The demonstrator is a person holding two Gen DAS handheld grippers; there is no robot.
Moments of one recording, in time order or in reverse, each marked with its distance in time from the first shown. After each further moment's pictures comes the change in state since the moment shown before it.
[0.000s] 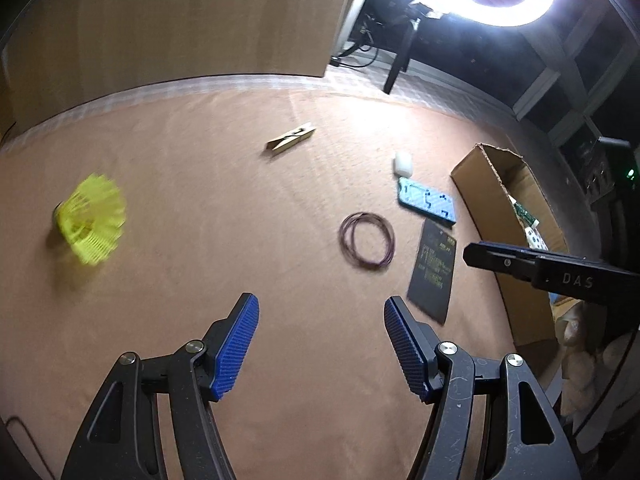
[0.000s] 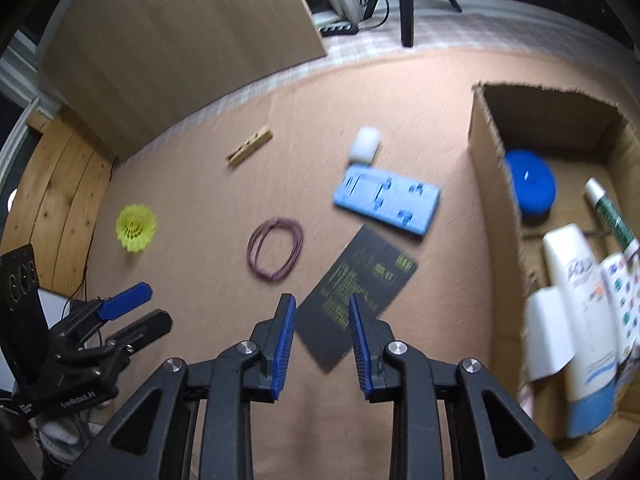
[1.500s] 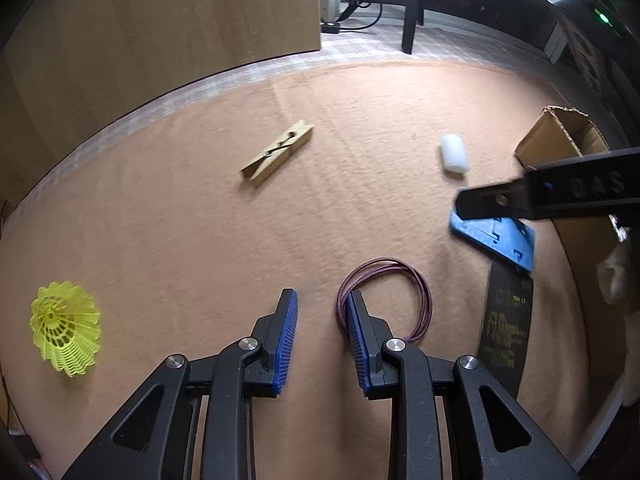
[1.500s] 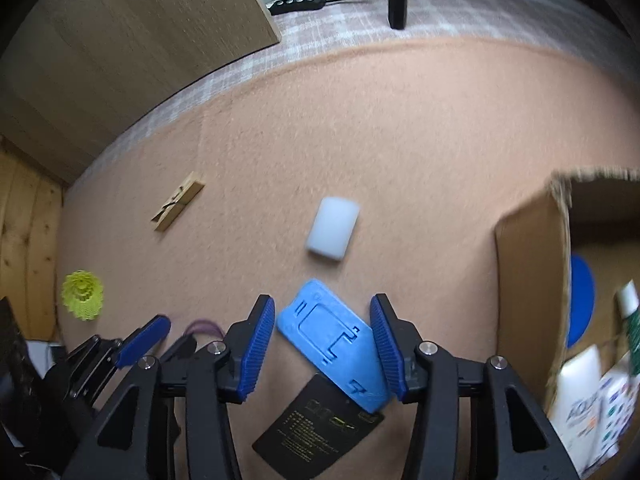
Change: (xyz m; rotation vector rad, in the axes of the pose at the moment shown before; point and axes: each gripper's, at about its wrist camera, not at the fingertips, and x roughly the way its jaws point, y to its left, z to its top) left arm 0.080 -0.021 0.046 0.151 0.090 0.227; right arm 0.097 0.000 0.085 0.078 0.155 -0.073
